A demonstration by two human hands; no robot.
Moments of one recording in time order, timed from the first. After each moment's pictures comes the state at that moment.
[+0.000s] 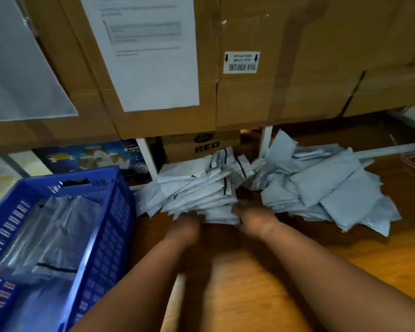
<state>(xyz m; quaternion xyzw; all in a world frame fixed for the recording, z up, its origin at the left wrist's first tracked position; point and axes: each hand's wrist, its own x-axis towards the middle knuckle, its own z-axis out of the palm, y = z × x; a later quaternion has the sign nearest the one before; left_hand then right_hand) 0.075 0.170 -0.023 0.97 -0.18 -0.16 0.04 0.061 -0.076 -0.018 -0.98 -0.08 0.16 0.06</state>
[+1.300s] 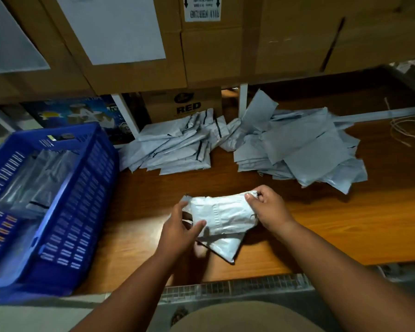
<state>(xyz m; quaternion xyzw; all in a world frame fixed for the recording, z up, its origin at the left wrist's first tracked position) -0.116 0.096 -0.058 0.90 0.04 -0.06 0.44 -0.087 -0.188 -0.060 -0.81 0.12 0.01 0.58</state>
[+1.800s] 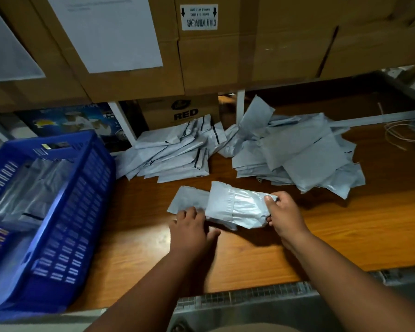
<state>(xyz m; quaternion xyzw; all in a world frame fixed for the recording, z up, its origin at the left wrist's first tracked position) -0.085 0.062 -0.073 0.99 -0.09 -0.02 0.06 -0.091 -0.210 -0.059 -0.75 0.22 -0.04 0.62</state>
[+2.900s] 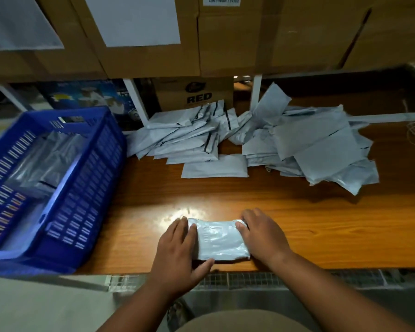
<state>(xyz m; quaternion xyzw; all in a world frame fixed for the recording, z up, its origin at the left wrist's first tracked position) -0.202 0.112 -0.074 0.99 -0.13 0.00 0.09 -0.149 -0.155 -0.078 -0.98 -0.05 0.04 0.20</state>
